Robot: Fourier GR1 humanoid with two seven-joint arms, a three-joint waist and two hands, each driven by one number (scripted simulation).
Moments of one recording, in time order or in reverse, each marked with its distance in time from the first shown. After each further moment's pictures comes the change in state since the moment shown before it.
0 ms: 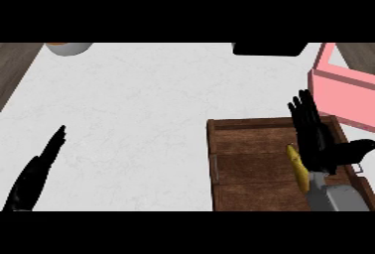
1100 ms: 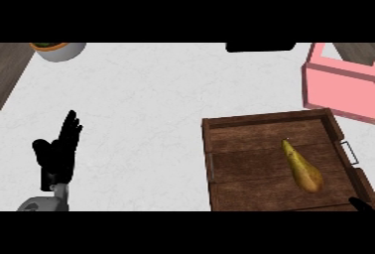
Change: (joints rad) left arm -0.135 -0.233 0.082 0.038 0.100 0.173 0.139; right arm 0.581 -0.489 -0.117 -0.472 0.734 -0.300 -0.010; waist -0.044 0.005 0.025
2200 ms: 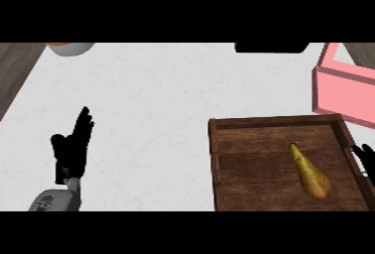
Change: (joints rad) left arm -0.050 -0.053 -0.008 0.058 -0.047 -0.014 -0.017; right arm -0.134 -0.054 0.231 -0.386 0.324 0.591 0.970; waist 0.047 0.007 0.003
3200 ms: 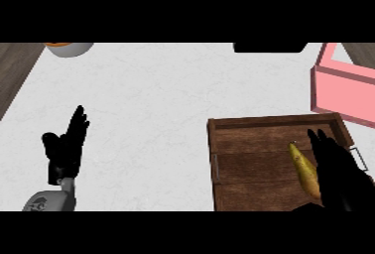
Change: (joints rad) left arm 0.014 -0.011 0.051 -0.059 -0.036 -0.042 0.057; right arm -0.253 0.357 0.134 0.201 0.236 0.216 0.134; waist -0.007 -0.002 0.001
